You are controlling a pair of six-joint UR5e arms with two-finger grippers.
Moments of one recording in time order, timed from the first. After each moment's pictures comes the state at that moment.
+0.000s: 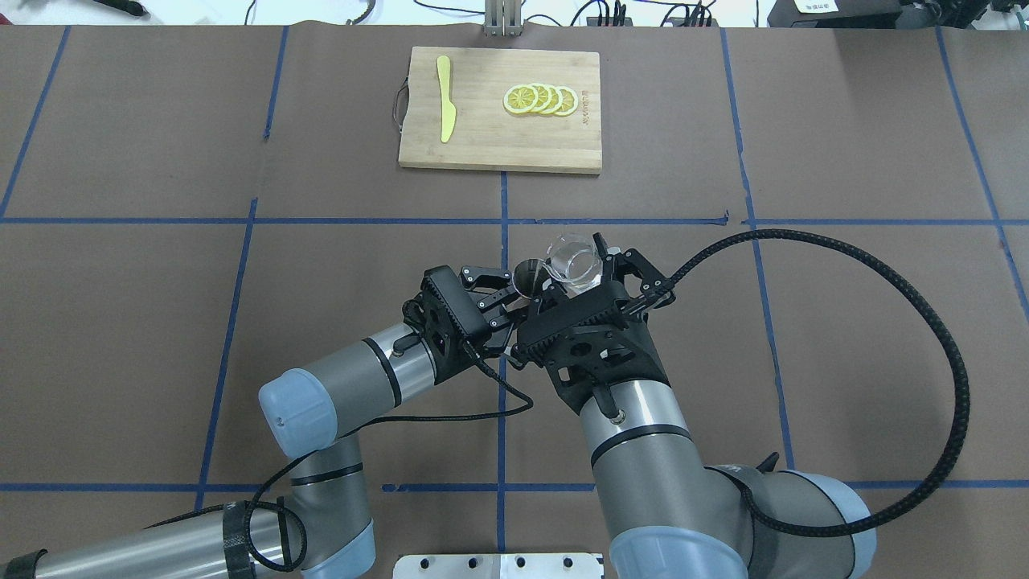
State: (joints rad) left arm -0.29 -2.20 -1.41 -3.05 -1.28 -0.31; right arm 0.10 -1.13 2.11 -1.43 0.52 0.65
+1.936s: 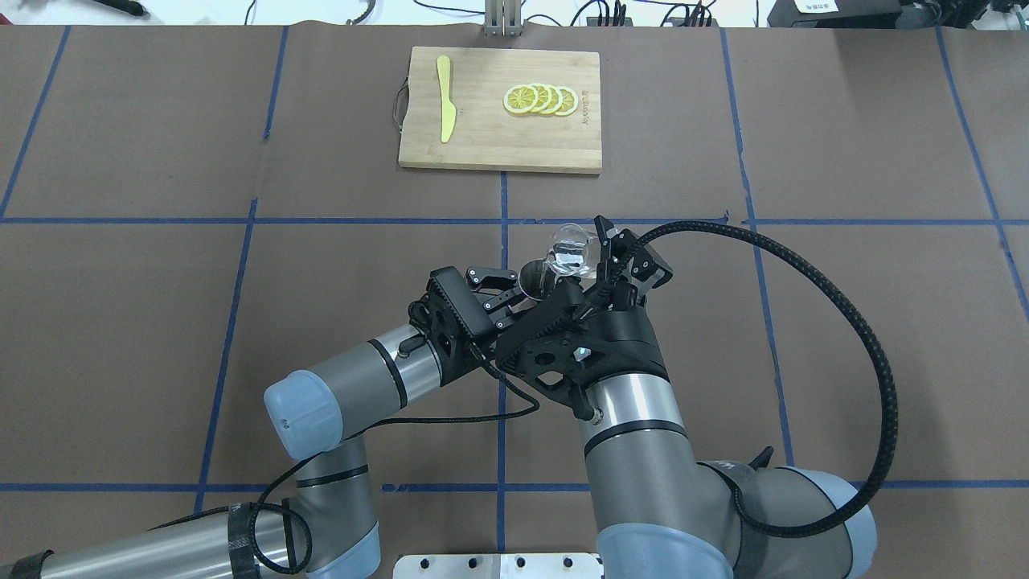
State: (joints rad) left arm -0.29 -2.20 -1.41 -3.05 -1.28 -0.31; right arm 0.11 -1.12 2.11 -1.50 0.46 0.38
